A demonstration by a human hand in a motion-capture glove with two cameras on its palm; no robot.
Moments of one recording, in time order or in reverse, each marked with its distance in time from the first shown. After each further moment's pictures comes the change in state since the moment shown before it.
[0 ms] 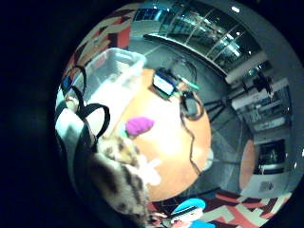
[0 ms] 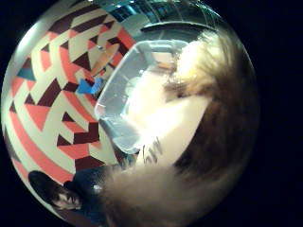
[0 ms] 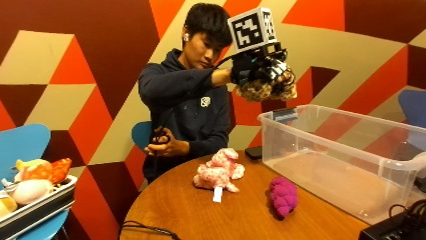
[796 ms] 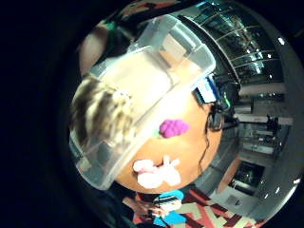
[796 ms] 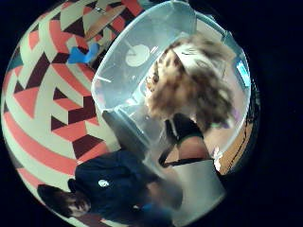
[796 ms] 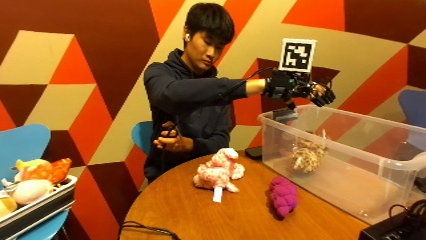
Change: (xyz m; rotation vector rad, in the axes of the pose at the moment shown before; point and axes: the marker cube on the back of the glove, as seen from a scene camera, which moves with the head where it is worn) arm -0.108 -0.041 0.085 -0.339 0.134 -0.112
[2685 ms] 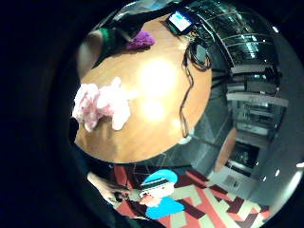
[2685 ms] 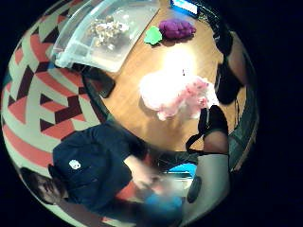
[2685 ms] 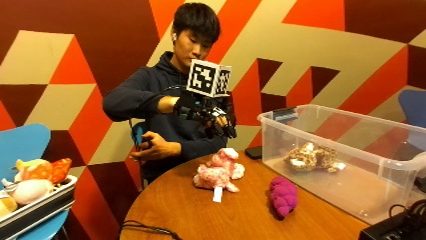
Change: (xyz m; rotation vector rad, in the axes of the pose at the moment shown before) arm 0.131 0.220 0.078 -0.132 0.046 0.084
